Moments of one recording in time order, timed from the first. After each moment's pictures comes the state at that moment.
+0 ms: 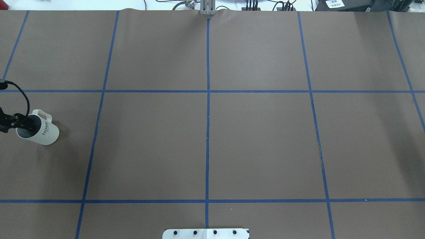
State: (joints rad) left arm -0.99 -1.46 -1.75 -2.02 -2.20 -0.79; right arm 1.55 -1.58 1.72 -1.53 2.45 -0.07
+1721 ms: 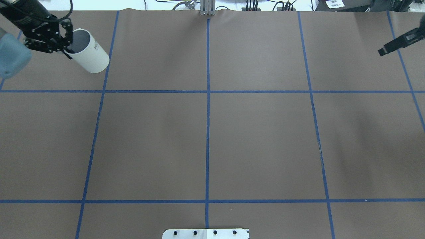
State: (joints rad) left arm -1.14 -2.13 -1.71 -1.33 -2.48 -1.13; right arm 1.25 -1.30 1.72 -1.35 2.23 0.22
